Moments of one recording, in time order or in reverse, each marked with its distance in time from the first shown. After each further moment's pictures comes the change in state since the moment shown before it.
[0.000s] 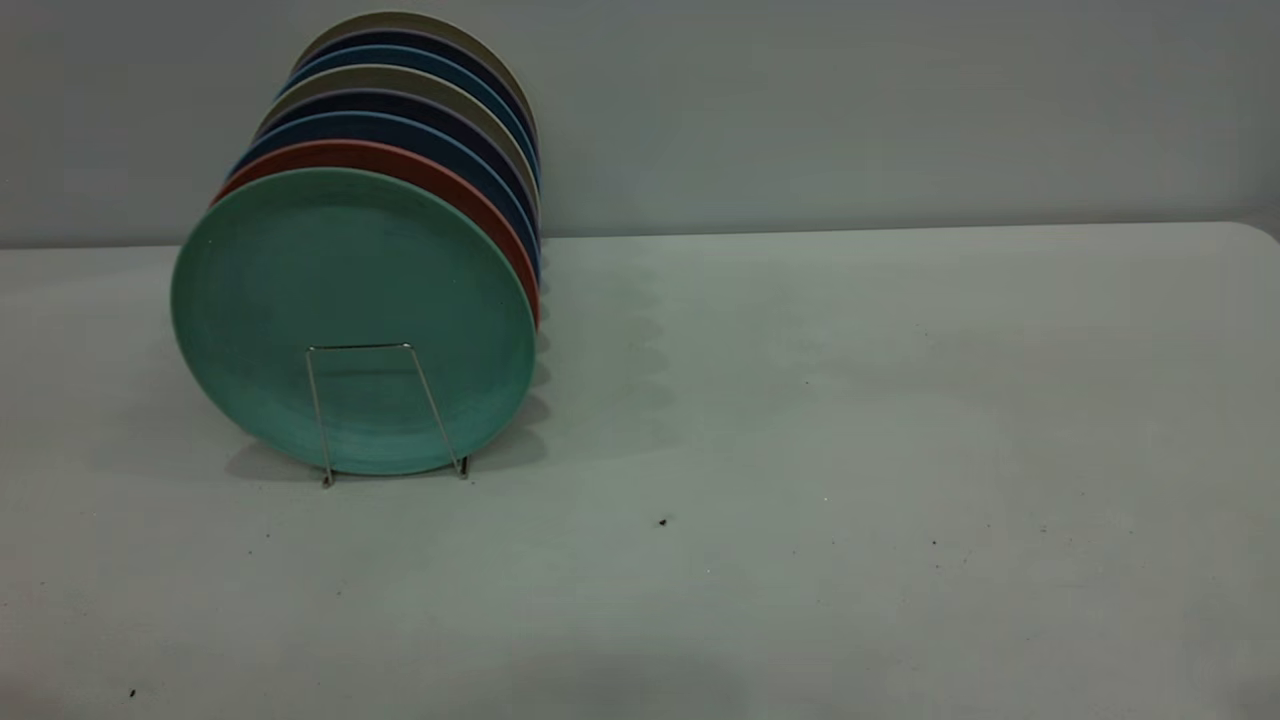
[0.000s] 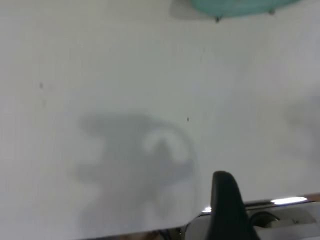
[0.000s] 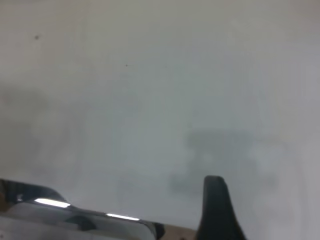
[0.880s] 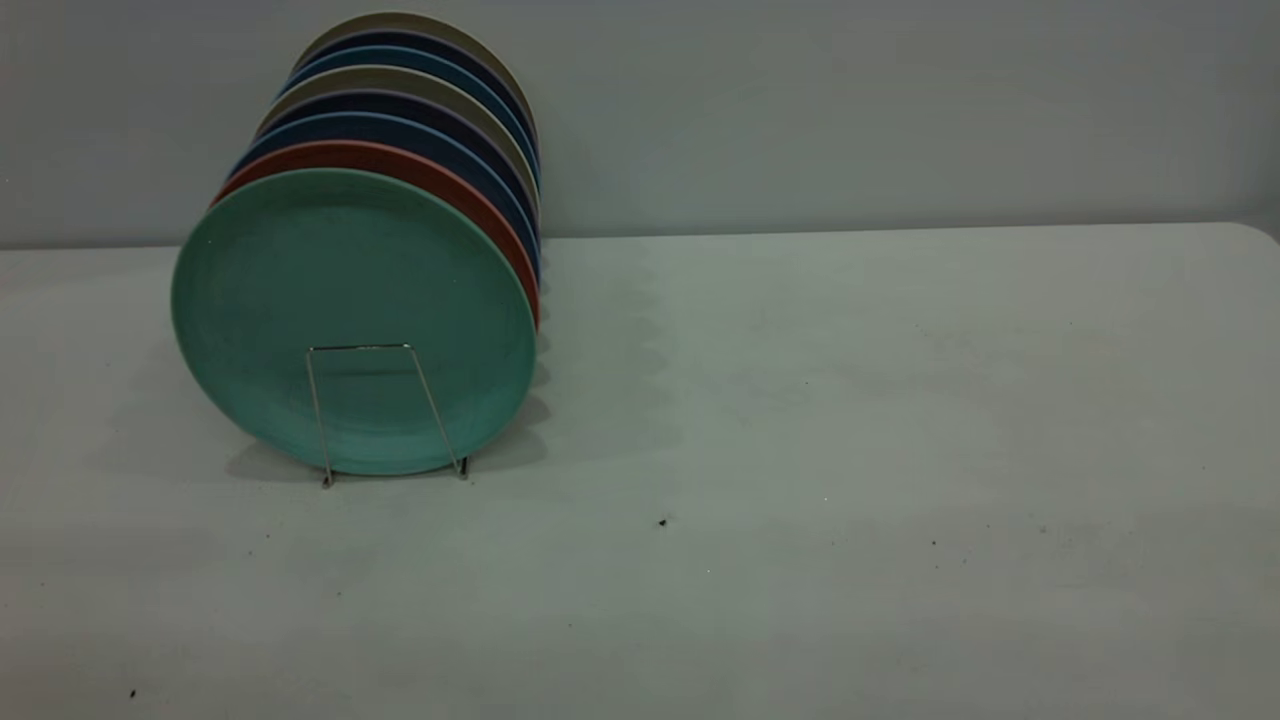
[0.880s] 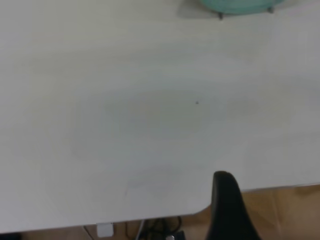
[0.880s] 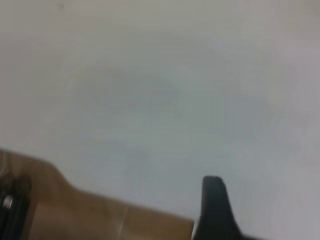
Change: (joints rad) left arm -0.007 -0.860 0.442 0.052 0.081 -0.019; right arm 0.060 -0.861 0.635 0.027 -0.086 -0.019
